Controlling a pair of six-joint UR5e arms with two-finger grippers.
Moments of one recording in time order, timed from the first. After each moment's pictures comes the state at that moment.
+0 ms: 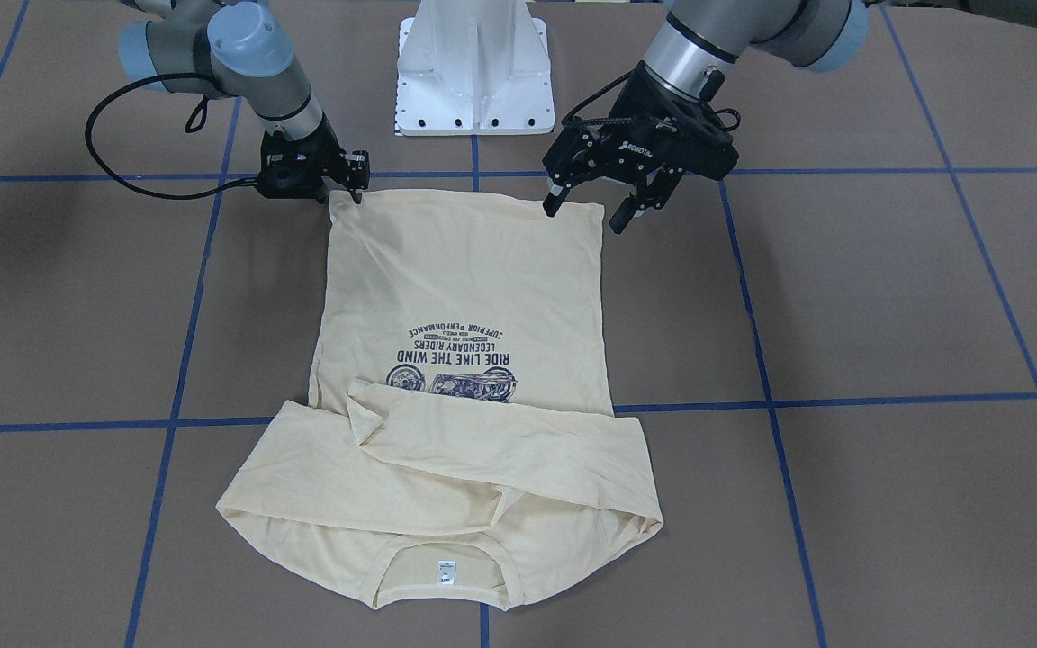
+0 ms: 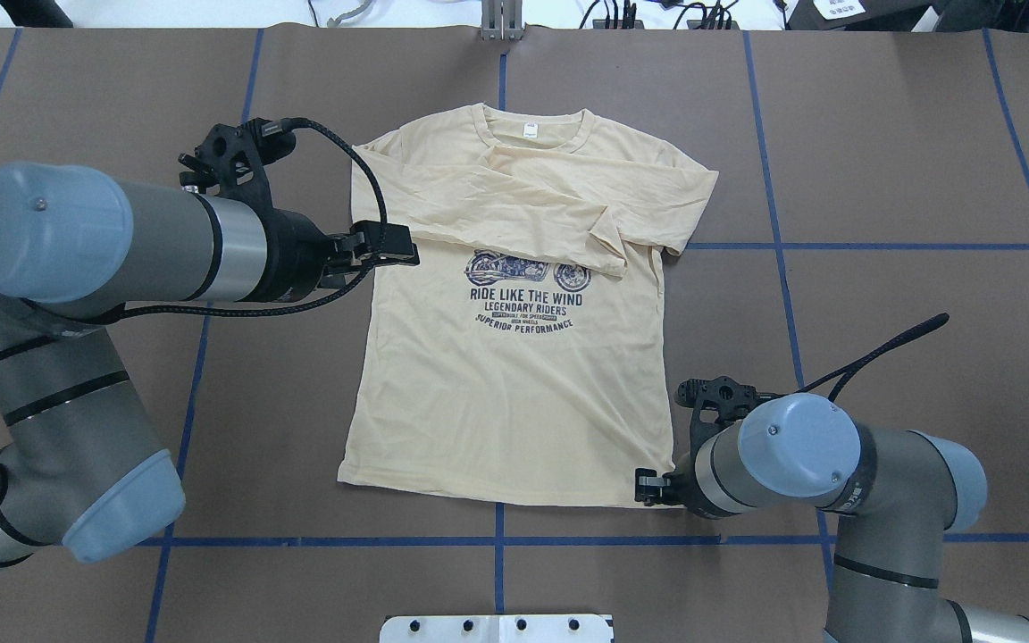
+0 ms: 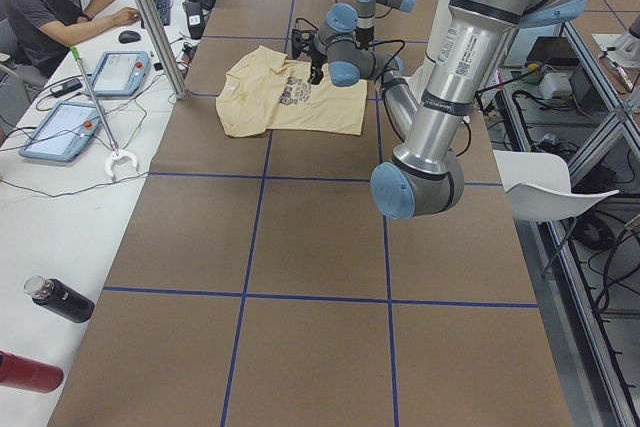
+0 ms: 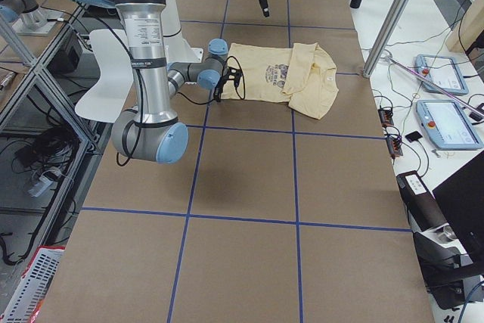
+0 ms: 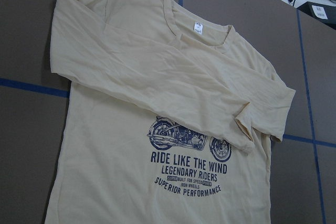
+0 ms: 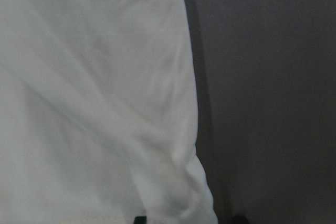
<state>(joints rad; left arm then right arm) -0.62 -2.00 -1.99 -2.00 -1.80 -1.44 0.30 -1.38 1.94 -1.29 1.85 1.48</state>
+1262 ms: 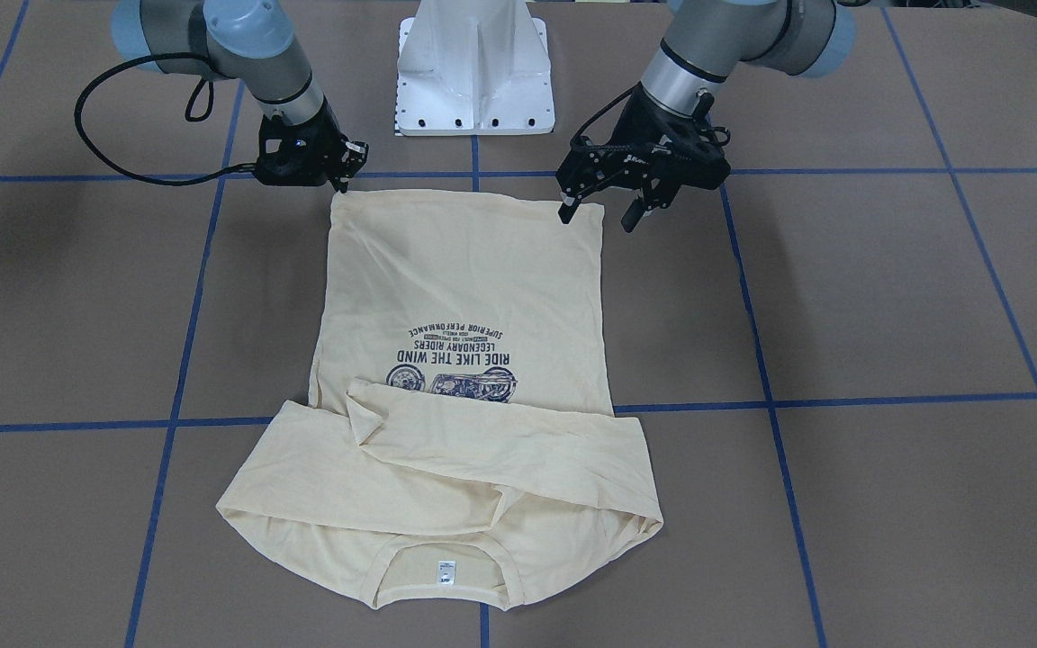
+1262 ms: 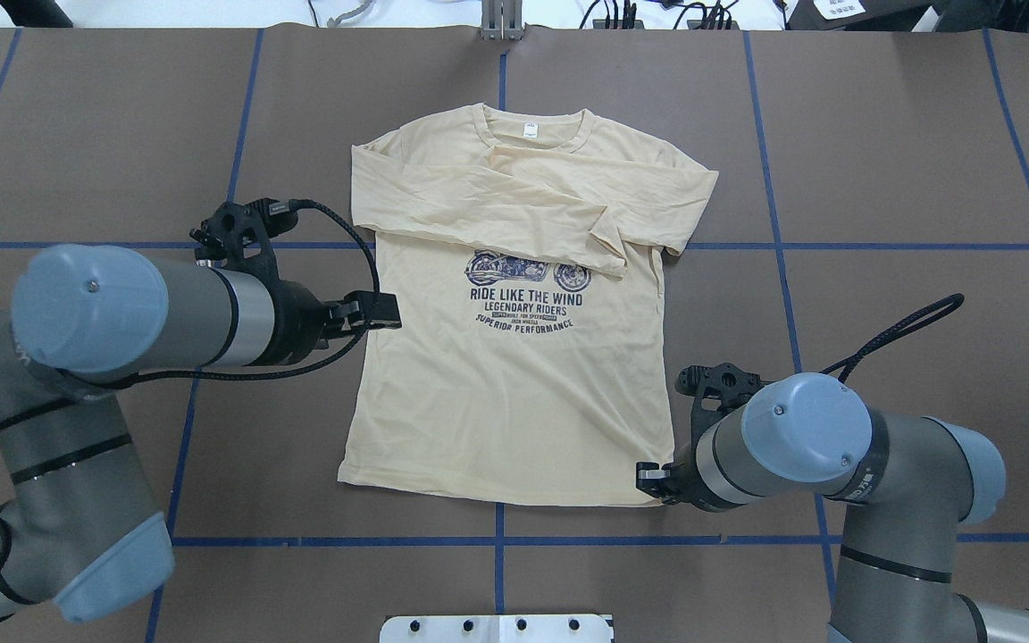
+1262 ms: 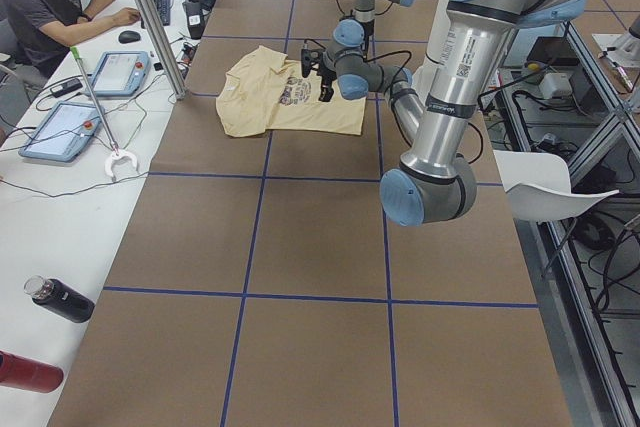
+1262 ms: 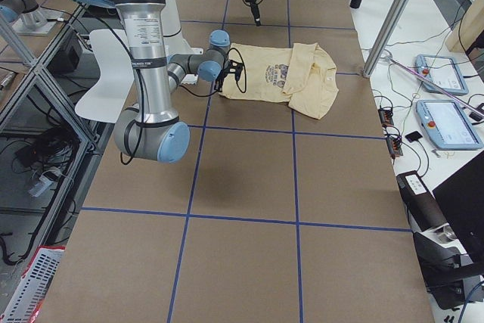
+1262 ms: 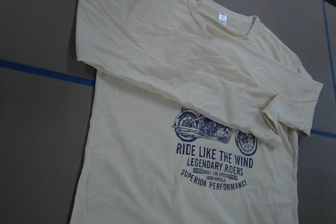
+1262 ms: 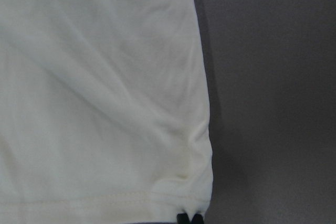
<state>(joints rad) -0.49 -1.92 -1.99 -1.95 -1.73 -1.49 0.33 -1.37 2.00 -1.37 1.88 1.48</state>
